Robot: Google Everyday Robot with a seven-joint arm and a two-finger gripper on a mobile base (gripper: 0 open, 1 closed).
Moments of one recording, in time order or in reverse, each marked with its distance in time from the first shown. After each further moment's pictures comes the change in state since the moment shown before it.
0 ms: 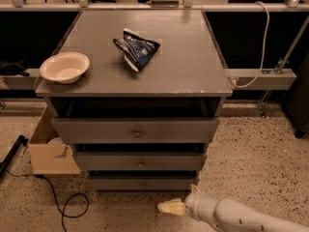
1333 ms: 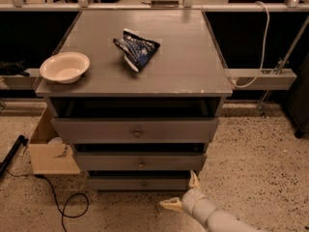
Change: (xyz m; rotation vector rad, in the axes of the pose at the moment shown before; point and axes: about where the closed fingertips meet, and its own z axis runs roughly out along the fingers) arm -0.028 -0.021 0.011 0.205 -0.183 -0.483
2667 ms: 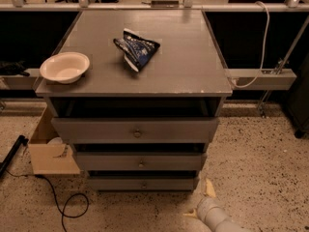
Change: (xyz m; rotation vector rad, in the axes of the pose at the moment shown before) arm 0.093 -0.043 -0.013 0.120 0.161 -0.369
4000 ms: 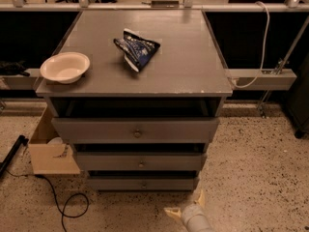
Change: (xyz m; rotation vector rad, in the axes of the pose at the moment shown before) arm -0.026 0.044 0.013 0.098 0.038 0.489
